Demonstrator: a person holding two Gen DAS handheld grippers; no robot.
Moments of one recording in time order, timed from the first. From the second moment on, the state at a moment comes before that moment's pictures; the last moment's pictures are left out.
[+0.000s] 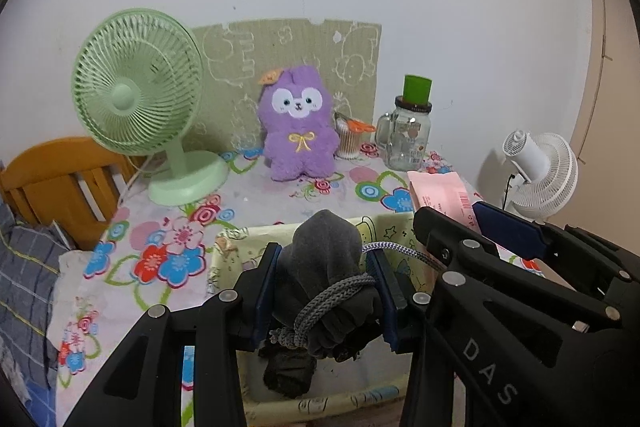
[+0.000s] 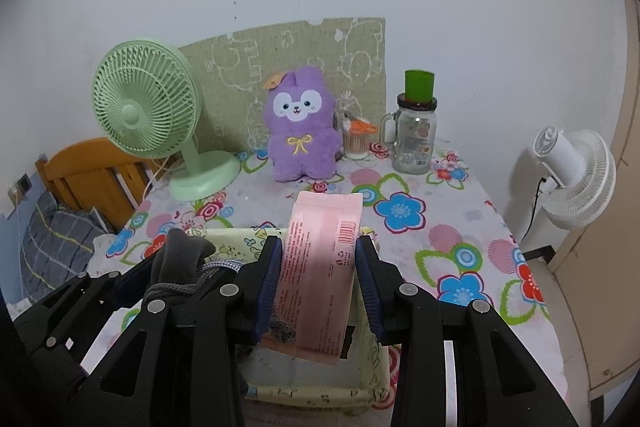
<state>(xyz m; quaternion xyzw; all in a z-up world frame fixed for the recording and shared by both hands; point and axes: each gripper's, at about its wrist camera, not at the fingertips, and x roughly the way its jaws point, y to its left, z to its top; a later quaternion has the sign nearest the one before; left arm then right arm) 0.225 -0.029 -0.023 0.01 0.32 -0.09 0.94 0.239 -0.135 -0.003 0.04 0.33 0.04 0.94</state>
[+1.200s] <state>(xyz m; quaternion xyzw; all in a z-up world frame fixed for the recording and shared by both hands) 0.228 -0.016 -0.042 -0.02 0.35 -0.09 0.93 0.254 -0.122 -0.025 0.04 0.36 0.08 0.93</state>
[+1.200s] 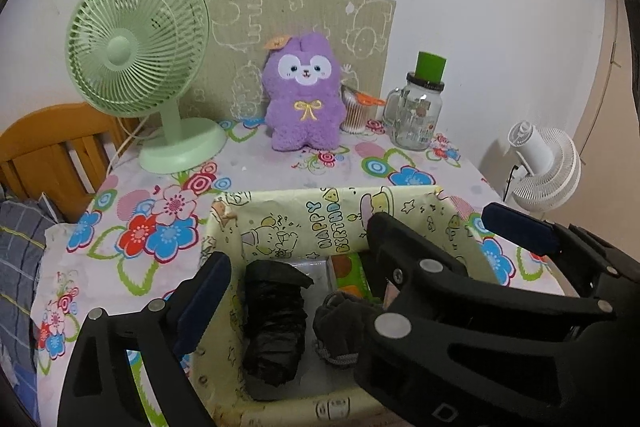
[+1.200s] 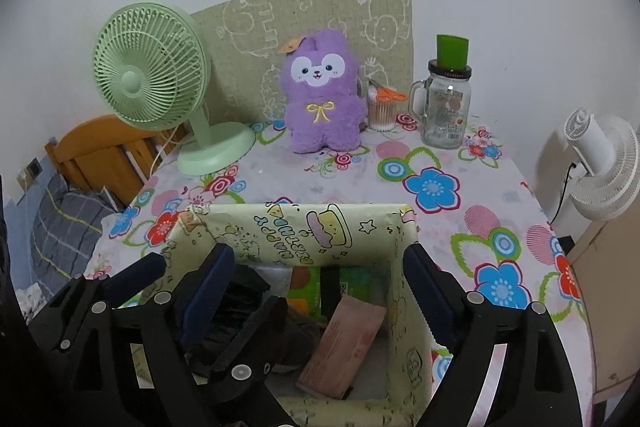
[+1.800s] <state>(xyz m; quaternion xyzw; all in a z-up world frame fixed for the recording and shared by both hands) 0.157 -0.016 -0.008 0.00 0.30 -0.08 0.95 0.174 -0.126 0.015 0.04 0.31 0.06 0.95</state>
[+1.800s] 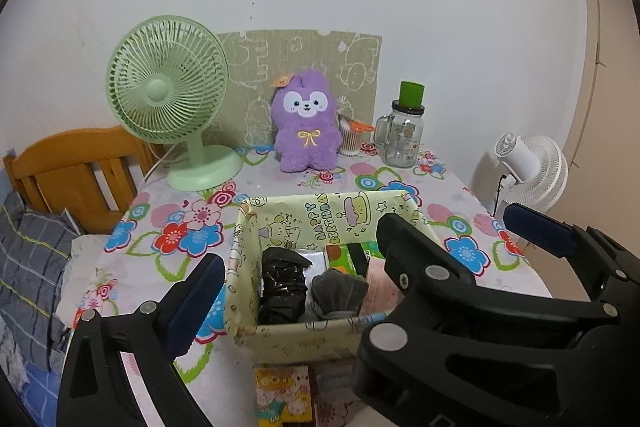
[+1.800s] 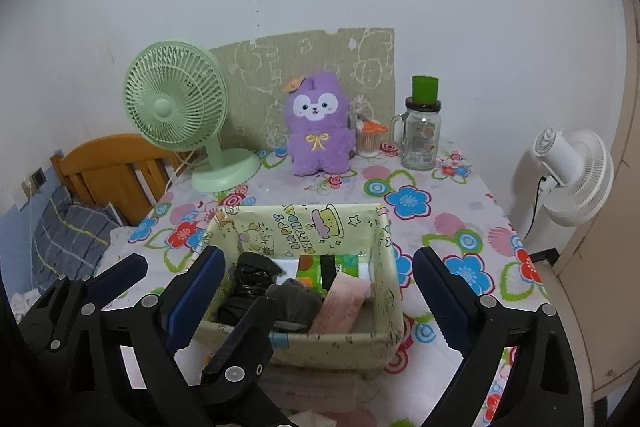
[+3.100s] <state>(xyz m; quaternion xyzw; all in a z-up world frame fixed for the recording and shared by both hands) 0.037 -0.017 -0.010 0.00 0.26 -0.06 0.96 0.048 -0.127 0.018 0.02 0.28 0.06 0.96</state>
